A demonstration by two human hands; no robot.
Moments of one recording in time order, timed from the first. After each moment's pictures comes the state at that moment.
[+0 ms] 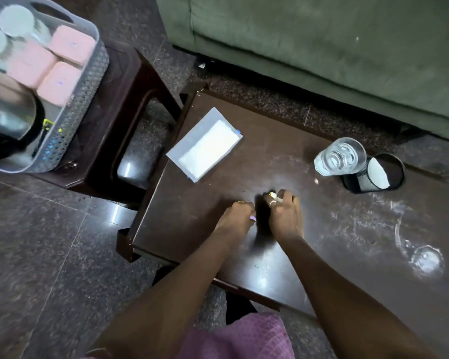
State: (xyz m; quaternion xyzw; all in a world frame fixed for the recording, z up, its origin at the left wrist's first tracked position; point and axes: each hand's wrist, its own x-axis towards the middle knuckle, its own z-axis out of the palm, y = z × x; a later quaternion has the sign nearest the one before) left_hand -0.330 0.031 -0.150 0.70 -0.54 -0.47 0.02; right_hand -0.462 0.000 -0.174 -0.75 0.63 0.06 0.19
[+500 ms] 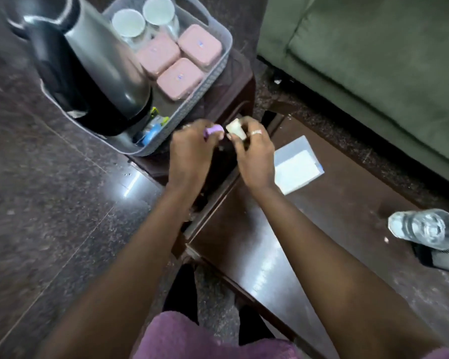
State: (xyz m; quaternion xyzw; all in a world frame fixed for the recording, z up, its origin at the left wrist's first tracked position) left_hand -0.069 0.015 -0.049 0.88 -0.35 -0.14 0.30; right_hand -0.166 -0.047 -0.069 -0.76 0.46 -0.27 0.37
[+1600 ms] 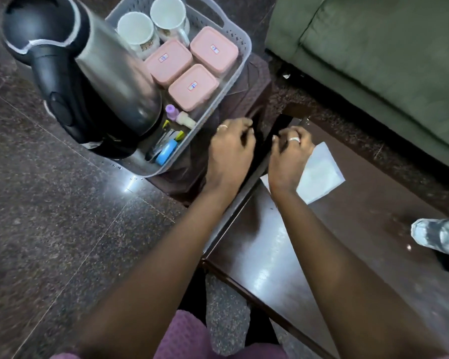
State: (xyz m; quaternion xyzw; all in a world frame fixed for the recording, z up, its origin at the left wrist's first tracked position) left_hand -0.060 -0.027 -0.070 0.82 -0.38 -0.15 0.40; right_hand -0.146 -0.078 -0.112 -0.68 0.63 -0.26 0.26
